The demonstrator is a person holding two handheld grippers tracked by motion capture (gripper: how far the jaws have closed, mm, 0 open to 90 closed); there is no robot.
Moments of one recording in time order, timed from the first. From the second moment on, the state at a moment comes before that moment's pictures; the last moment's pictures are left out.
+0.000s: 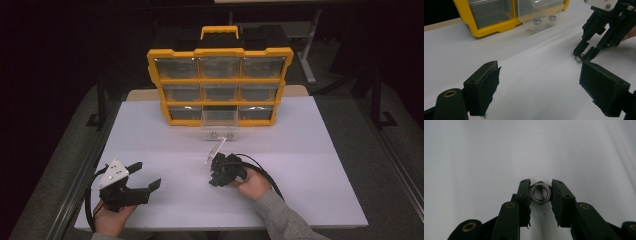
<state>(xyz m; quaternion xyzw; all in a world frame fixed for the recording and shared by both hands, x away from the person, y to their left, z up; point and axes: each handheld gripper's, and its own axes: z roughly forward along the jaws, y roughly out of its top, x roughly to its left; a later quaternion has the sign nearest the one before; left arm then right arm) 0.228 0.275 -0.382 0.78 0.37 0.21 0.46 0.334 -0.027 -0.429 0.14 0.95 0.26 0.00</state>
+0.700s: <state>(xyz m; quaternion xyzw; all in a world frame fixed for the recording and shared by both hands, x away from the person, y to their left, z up) 0.228 0.276 -0.382 0.77 0.38 0.21 0.47 0.345 -0.037 -0.418 0.16 0.95 0.28 -0.04</state>
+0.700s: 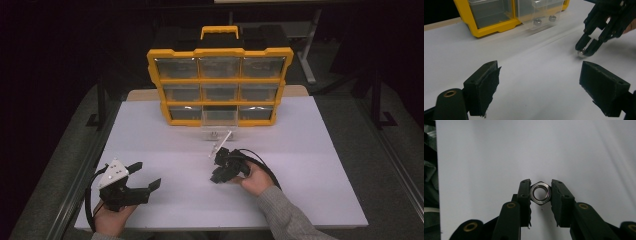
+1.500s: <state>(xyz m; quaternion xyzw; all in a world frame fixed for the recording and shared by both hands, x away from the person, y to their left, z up) 0.228 0.276 -0.381 0.77 0.38 0.21 0.47 0.393 -0.067 -0.328 0.19 0.93 0.33 -0.01</state>
